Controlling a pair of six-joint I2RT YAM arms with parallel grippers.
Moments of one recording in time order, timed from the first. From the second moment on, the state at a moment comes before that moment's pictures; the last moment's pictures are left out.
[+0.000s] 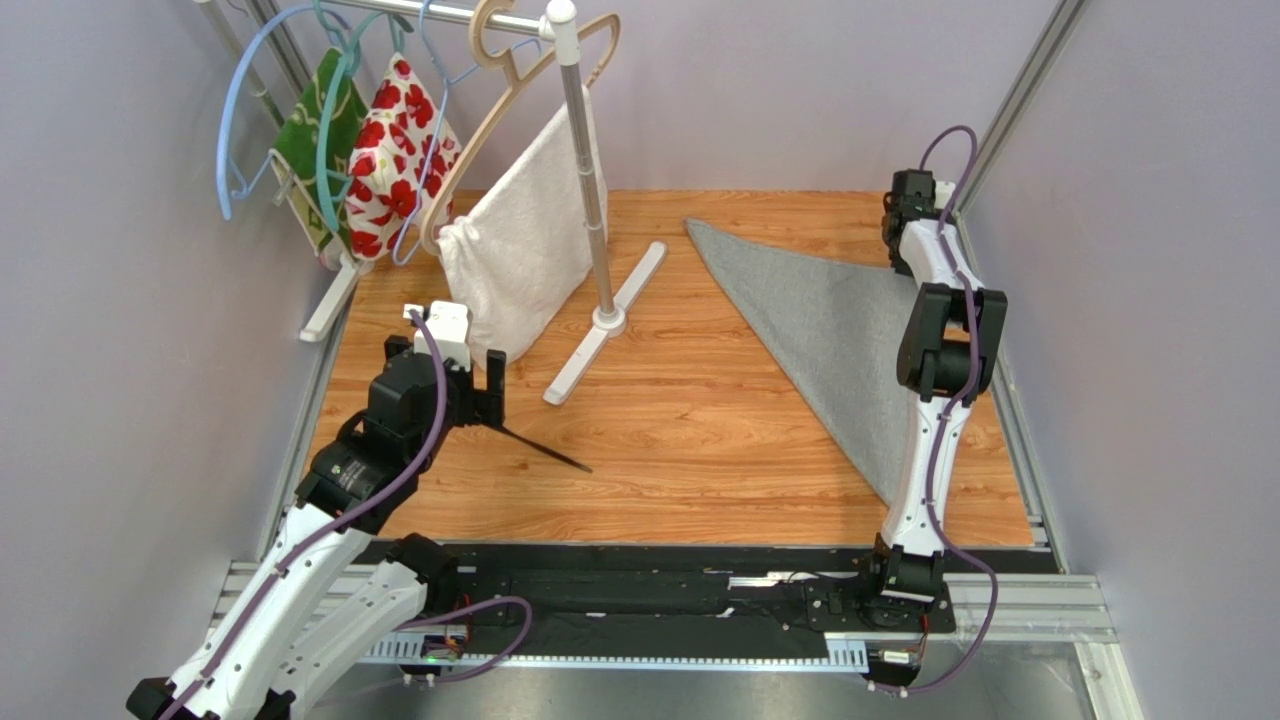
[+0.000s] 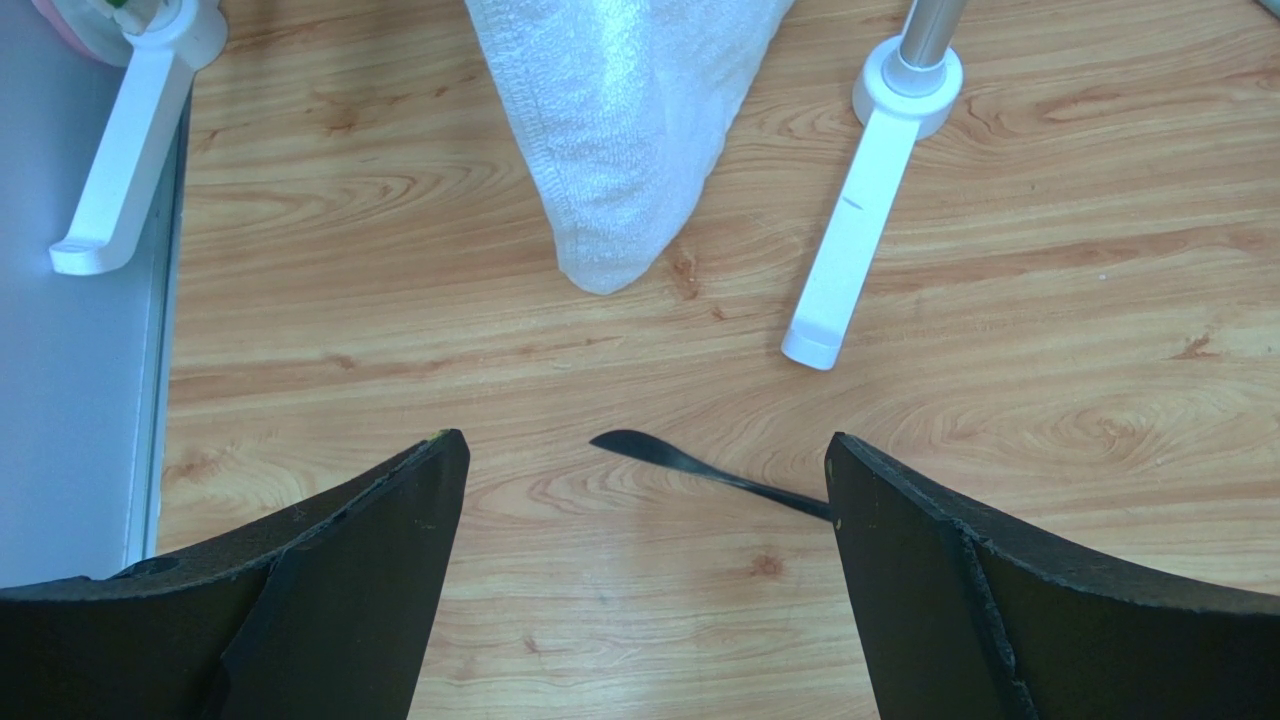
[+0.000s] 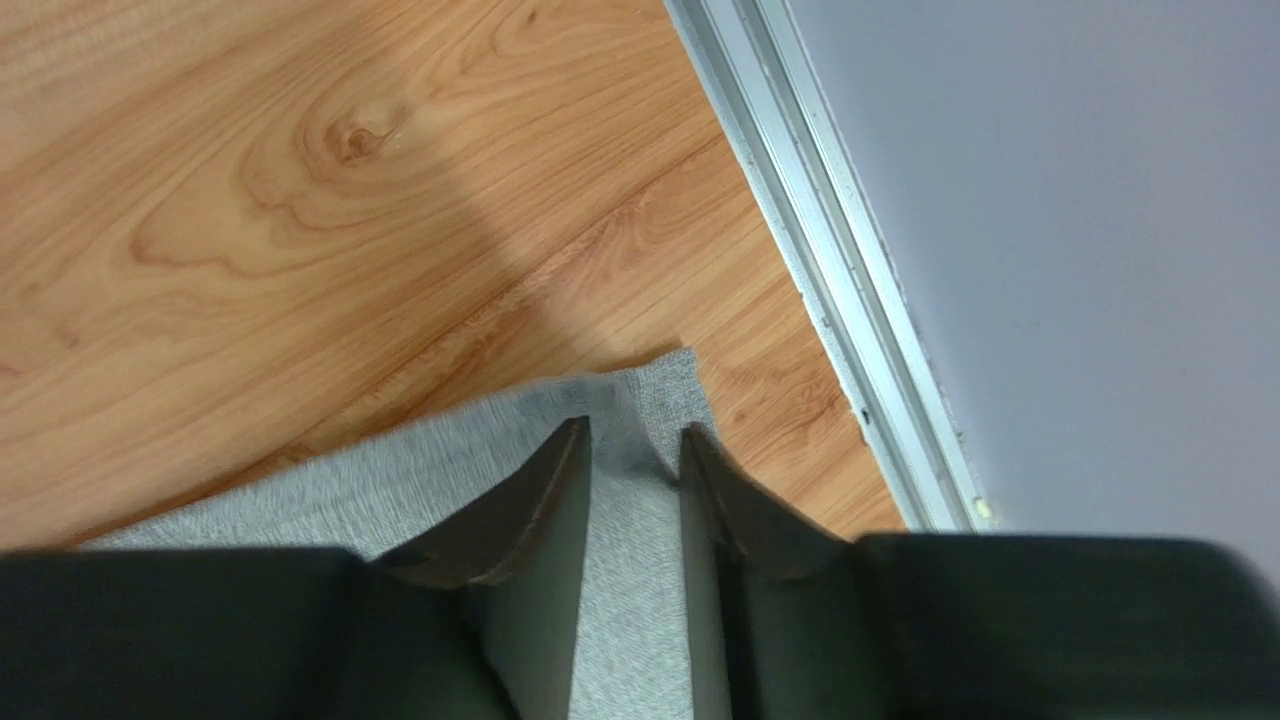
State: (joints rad) left arm -0.49 0.65 0.80 -0.62 -0.37 -0.10; right arm -0.16 2.45 2.12 -0.62 0.56 0.10
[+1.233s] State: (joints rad) left arm -0.49 0.57 0.80 -0.62 -0.40 -0.12; right arm 1.06 1.93 1.32 -0.22 0.09 0.17
